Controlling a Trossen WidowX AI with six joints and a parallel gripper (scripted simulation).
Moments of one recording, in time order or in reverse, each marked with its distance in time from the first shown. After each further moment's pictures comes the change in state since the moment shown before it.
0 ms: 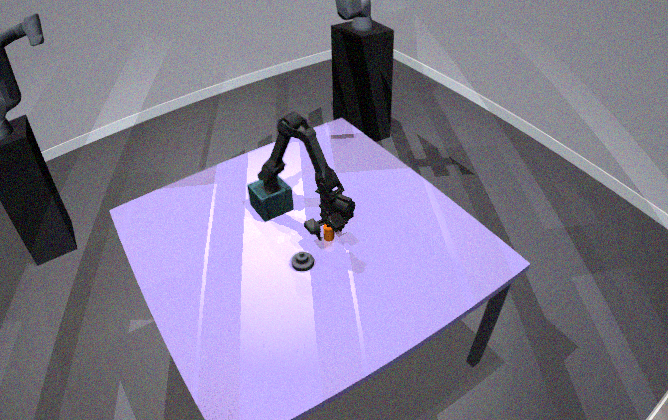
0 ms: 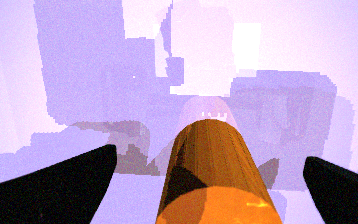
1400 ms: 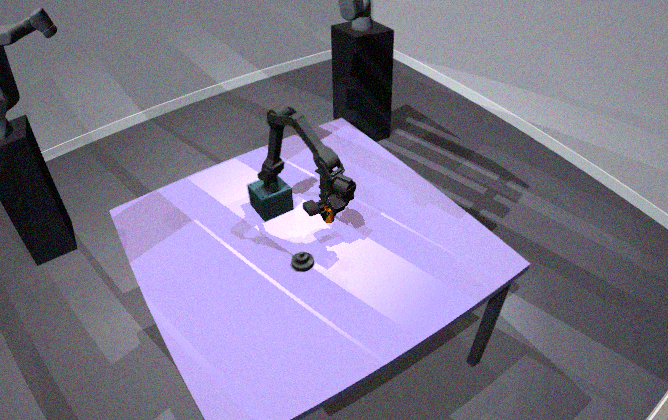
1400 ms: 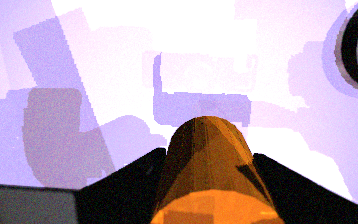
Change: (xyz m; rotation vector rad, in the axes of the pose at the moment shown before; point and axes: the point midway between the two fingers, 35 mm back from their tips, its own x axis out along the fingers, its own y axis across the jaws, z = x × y) arm -0.093 -0.001 0.005 0.006 0.011 -0.008
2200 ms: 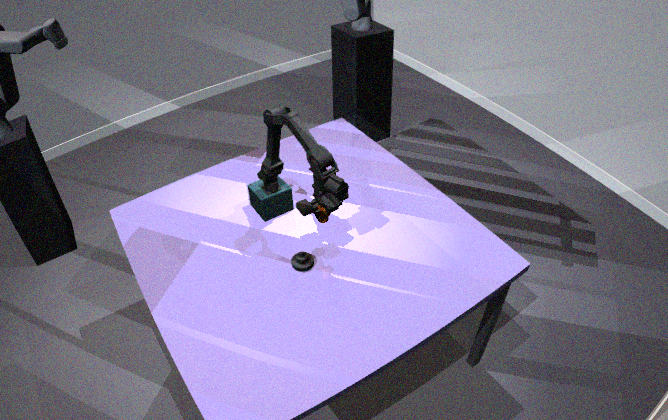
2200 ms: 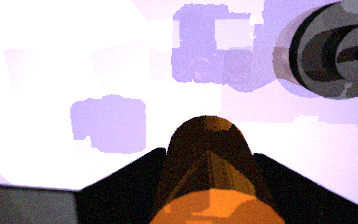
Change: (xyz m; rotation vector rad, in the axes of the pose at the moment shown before) arm -0.027 -0.032 0.013 0.001 0.007 0.004
